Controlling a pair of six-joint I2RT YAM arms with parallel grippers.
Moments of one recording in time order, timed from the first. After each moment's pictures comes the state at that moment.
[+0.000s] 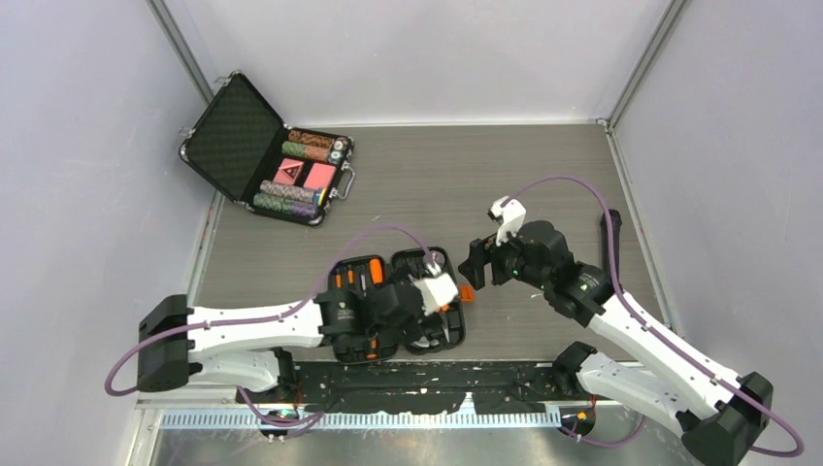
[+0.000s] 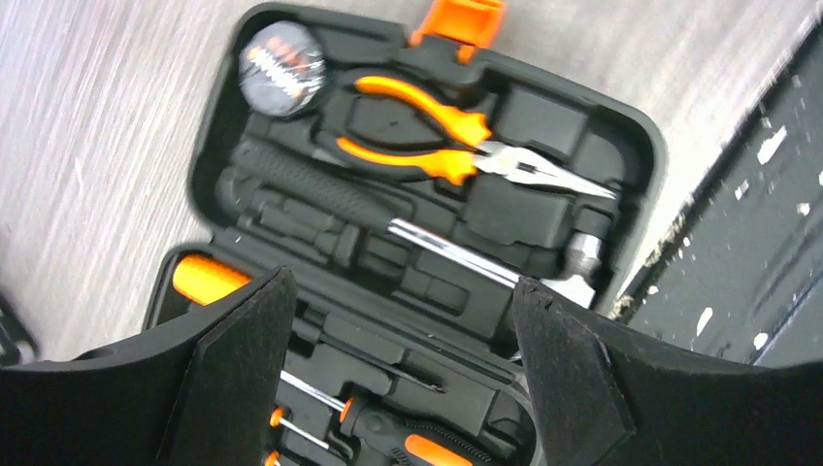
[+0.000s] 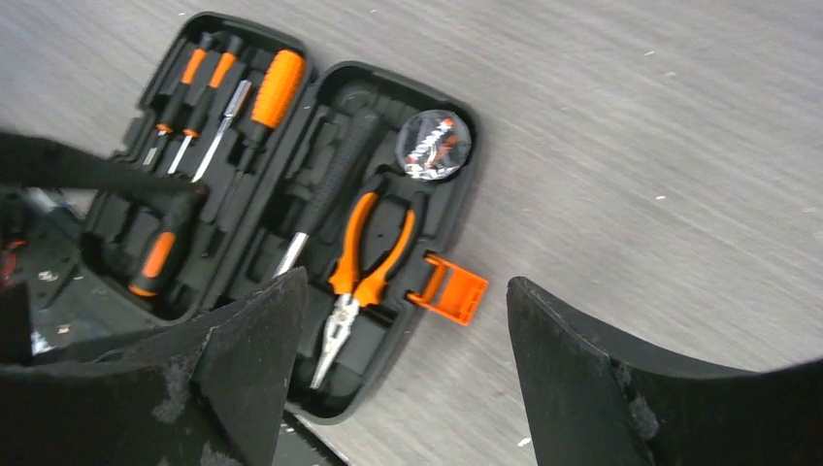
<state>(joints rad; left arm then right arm) -1.33 1.23 0.80 -0.33 -0.37 0.05 0.68 0.81 0.71 -0.39 -0.02 0.22</state>
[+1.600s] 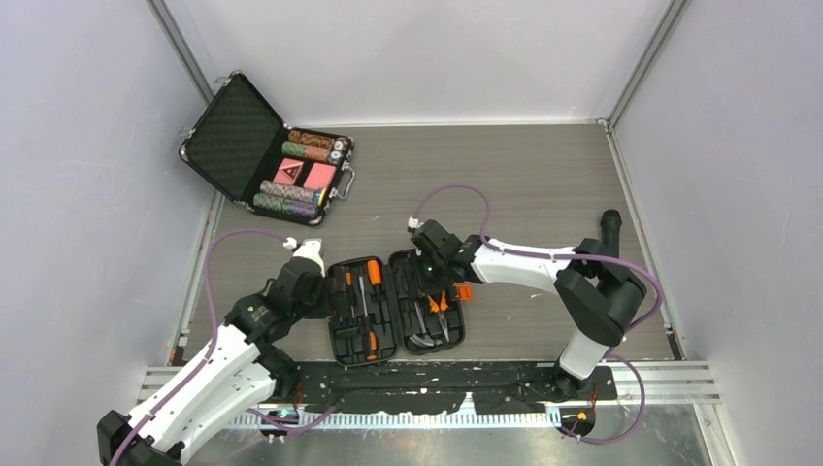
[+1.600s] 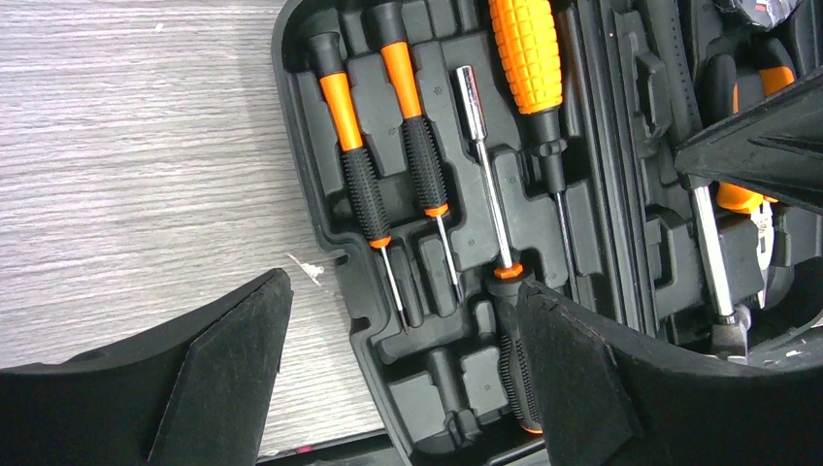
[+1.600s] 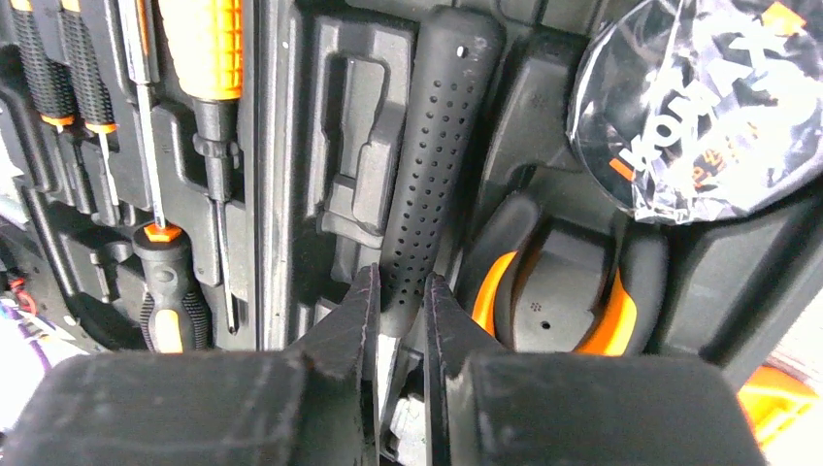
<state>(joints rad) -0.60 0.65 0.51 -0.70 -0.15 -0.55 0.89 1.69 1.00 -0.31 -0.12 0.60</state>
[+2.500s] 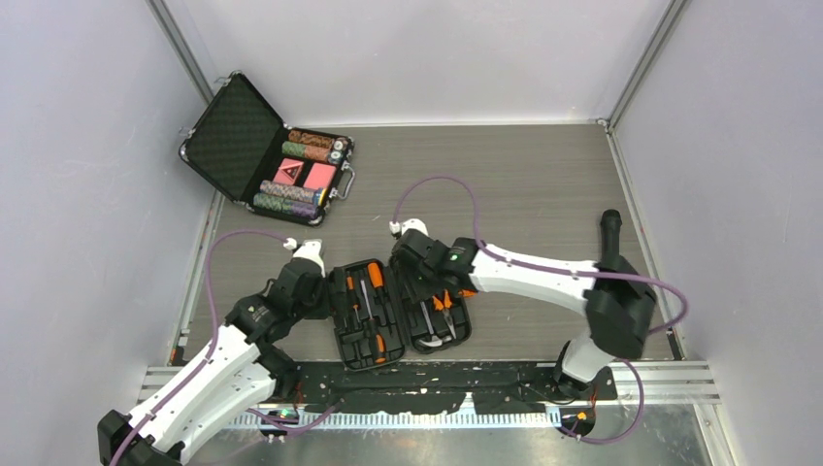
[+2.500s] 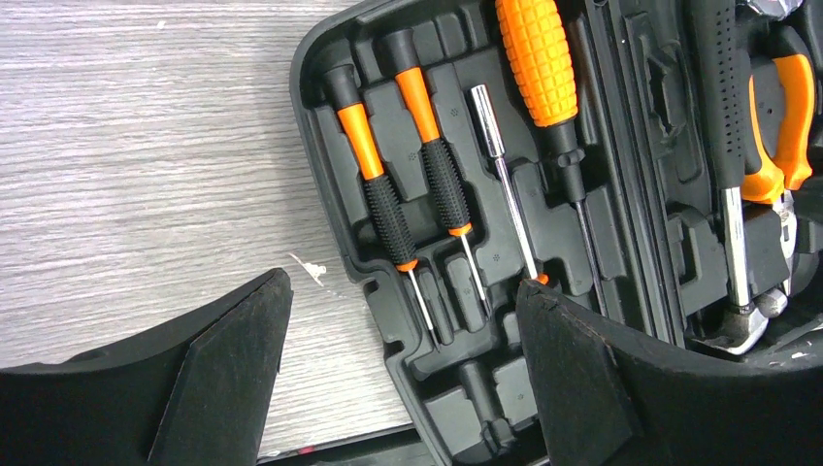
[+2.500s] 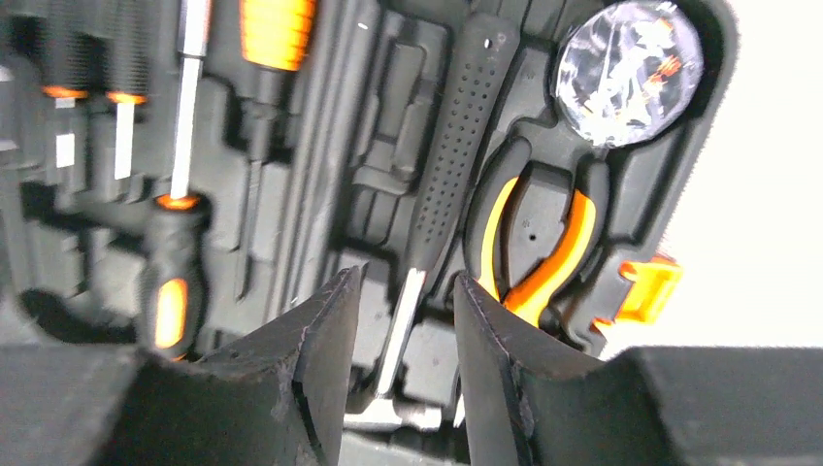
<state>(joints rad) -0.60 0.66 0.51 -0.69 -0.15 -0.55 1.06 1.64 1.16 -0.59 0.21 0.50</state>
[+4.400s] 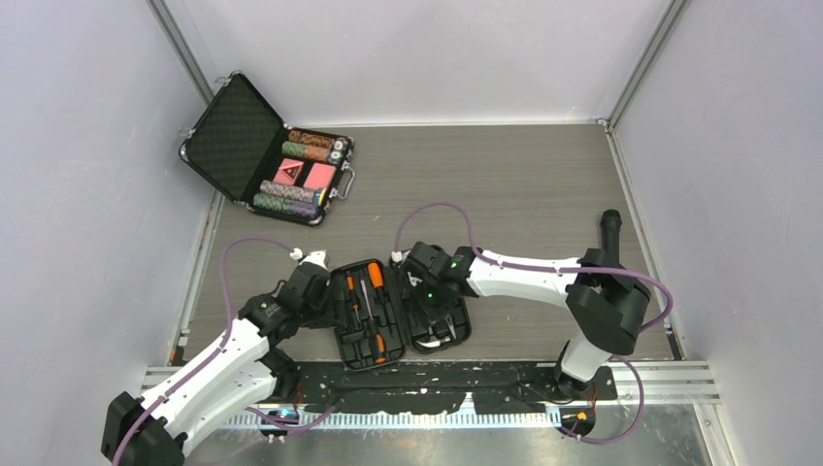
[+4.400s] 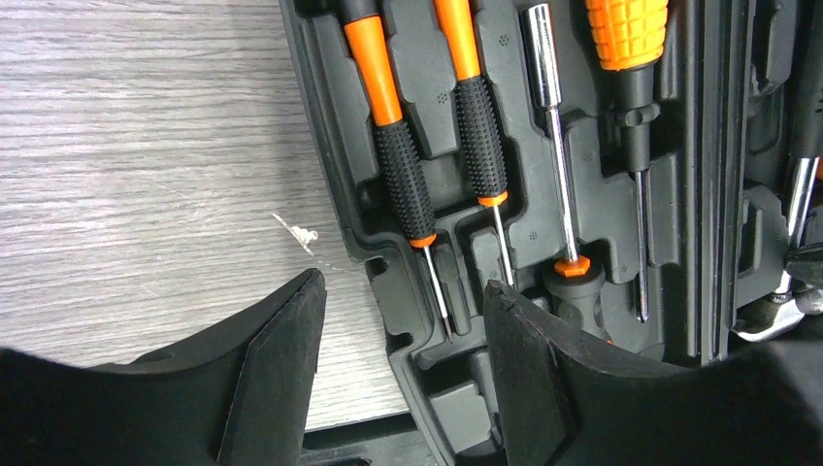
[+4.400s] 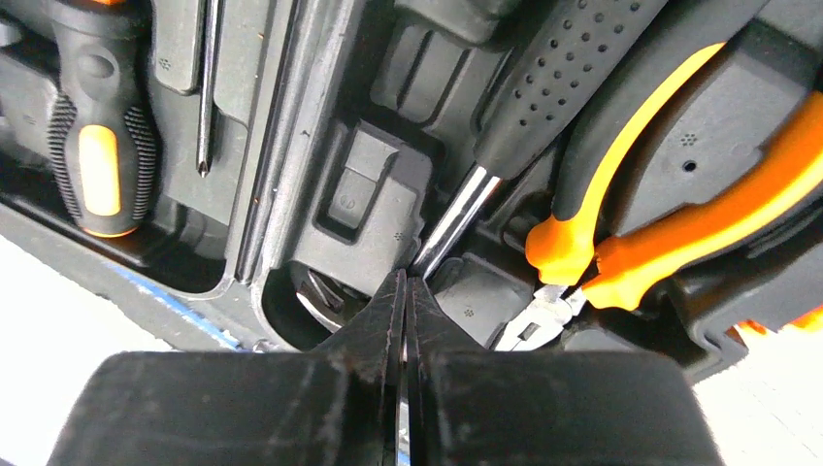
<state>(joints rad) -0.60 0.73 0.43 -0.68 -0.10 -0.64 1.06 1.67 1.02 -0.60 -0.07 0.39</state>
